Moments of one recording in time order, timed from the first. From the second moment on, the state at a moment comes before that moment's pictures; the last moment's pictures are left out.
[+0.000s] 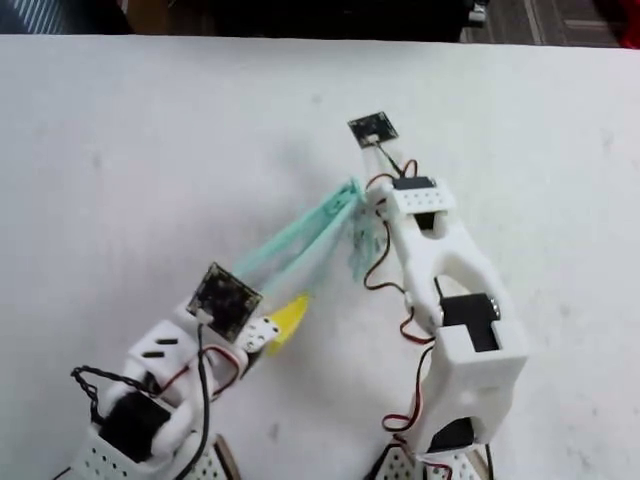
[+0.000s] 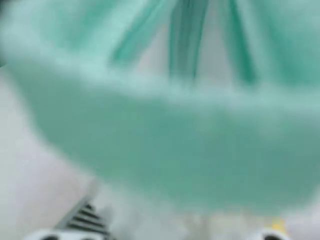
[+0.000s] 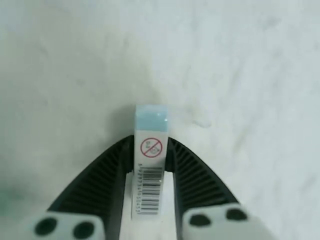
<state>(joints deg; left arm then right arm) 25.3 -100.8 82.5 56.0 -2.9 -9.8 17.5 16.3 44.6 14.4</state>
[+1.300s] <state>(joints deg) 22.1 -100.7 82.5 55.3 1.5 -38.2 -65.5 23.6 47.0 14.1</state>
